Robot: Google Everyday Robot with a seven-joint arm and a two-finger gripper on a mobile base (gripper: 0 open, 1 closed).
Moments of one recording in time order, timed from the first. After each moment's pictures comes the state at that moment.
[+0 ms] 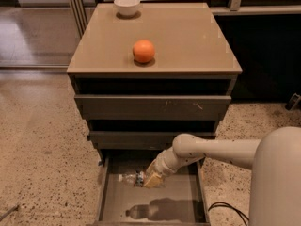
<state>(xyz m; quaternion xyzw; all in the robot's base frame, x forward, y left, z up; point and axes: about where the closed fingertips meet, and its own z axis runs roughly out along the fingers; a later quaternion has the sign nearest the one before) 0.521 0.000 0.398 -0.60 0.74 0.24 0.19</state>
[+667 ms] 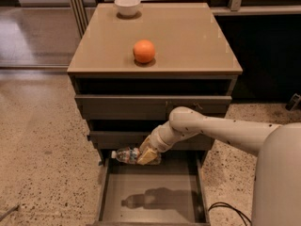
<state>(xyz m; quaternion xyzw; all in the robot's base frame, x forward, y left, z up) 0.582 0.022 0.494 -0.62 0.71 0.24 0.24</state>
